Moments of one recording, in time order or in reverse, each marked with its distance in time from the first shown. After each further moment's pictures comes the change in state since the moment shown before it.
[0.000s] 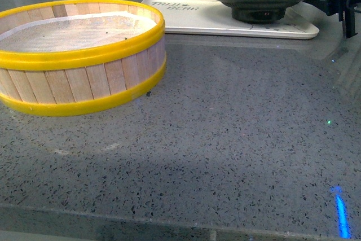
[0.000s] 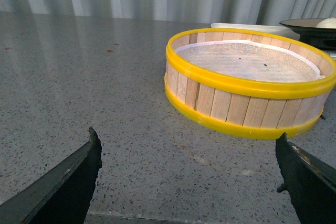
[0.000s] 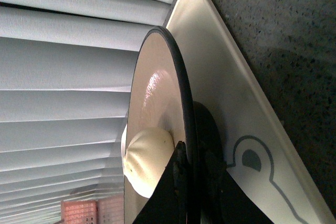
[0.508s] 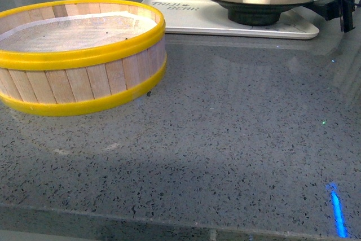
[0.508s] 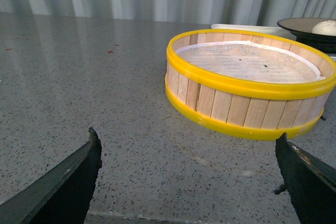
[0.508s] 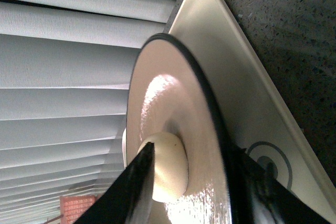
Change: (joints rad) left arm 0.000 0.000 0.000 0.000 0.000 0.000; right arm -0.003 0.047 0.122 -0.109 -0.015 -0.023
